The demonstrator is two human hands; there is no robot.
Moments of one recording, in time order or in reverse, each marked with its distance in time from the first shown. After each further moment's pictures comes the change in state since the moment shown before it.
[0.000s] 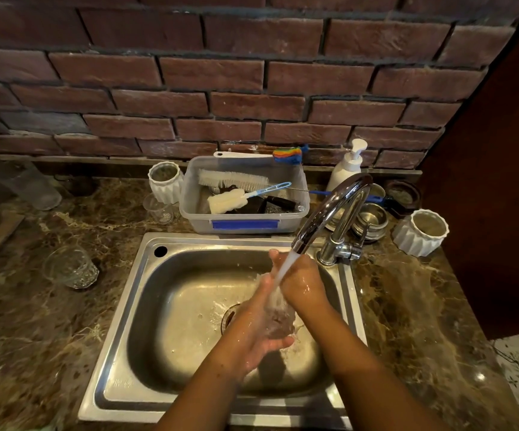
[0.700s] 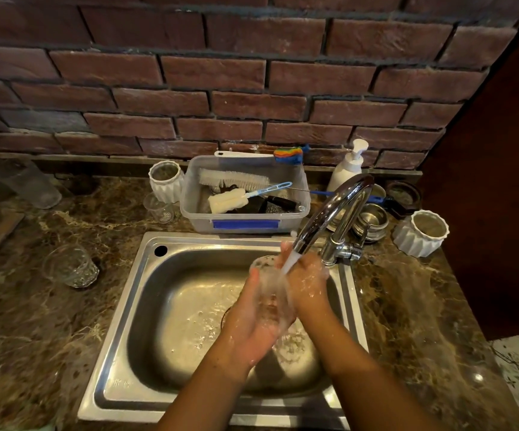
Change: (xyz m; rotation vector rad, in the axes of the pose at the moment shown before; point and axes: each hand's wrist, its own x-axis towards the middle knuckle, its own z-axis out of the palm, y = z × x) left_hand -0.002 0.011 0.003 -0.339 -0.081 0.034; right_hand -0.013 0.004 -0.002 -0.438 0.100 -0.501
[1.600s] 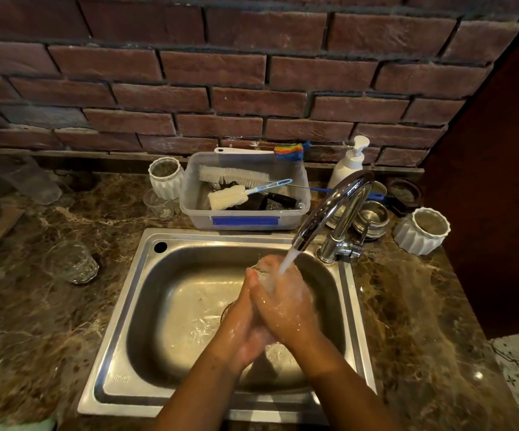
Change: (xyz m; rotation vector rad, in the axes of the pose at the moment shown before) left_hand -0.005 -0.008 0.004 0.060 0.022 0.055; right_hand -0.029 0.023 0.016 -0.385 -0.111 -0.240
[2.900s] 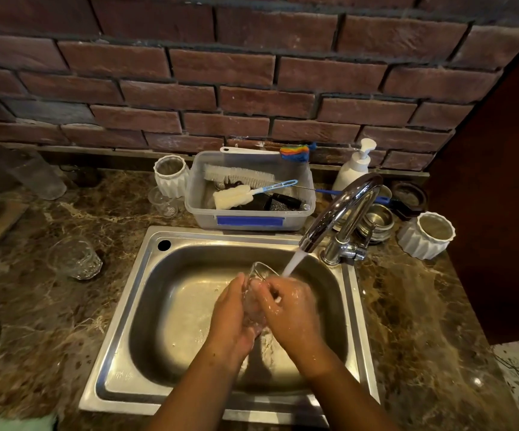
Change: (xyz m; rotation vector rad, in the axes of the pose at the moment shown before) left_hand 0.005 0.017 -0.020 0.141 0.307 0.039; right_hand -0.007 0.009 0.008 0.053 0.074 -0.119
